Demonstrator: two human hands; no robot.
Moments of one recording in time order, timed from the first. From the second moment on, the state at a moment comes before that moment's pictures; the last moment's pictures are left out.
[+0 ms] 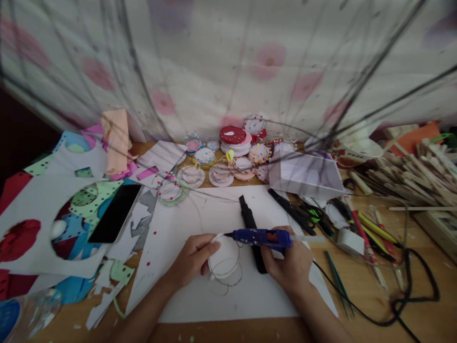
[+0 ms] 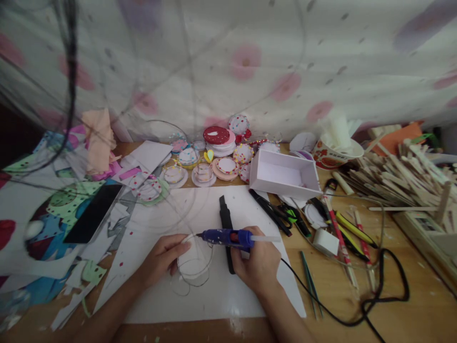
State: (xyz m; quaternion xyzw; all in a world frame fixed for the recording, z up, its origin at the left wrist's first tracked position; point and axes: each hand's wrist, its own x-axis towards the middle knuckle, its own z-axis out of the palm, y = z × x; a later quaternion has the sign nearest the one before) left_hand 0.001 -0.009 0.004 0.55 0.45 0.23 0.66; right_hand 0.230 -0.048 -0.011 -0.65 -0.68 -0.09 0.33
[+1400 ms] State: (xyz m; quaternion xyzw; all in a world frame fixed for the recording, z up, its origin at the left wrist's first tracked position) left_hand 0.001 -0.010 0.005 0.56 0.45 0.23 0.66; right_hand 0.230 -0.049 -0.007 -0.63 -0.69 -0.06 0.36
